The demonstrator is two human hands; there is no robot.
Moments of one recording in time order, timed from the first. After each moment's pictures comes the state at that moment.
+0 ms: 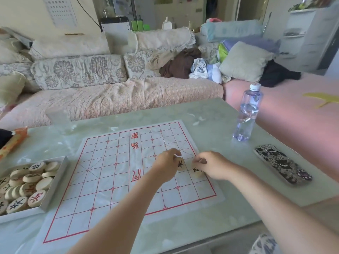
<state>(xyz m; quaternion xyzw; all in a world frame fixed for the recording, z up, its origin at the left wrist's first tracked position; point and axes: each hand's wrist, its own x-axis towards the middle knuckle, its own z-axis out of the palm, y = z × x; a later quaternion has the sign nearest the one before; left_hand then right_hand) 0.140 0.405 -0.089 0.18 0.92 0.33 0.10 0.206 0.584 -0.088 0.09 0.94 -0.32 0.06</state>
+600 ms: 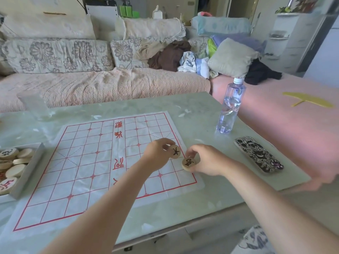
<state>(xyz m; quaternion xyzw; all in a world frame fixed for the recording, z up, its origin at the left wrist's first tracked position) 0.164 0.423 -0.081 0.18 0.88 0.43 0.10 0.243 0.605 -0.081 0.04 0.97 -0.25 0.04</state>
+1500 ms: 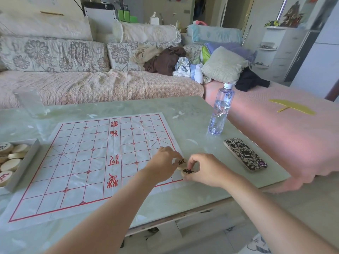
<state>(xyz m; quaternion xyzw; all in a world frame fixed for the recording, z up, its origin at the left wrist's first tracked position) 0.201 0.435 -0.107 0.35 0.89 0.27 0.04 0.302 0.597 -0.075 0.06 0.96 -0.26 0.01</state>
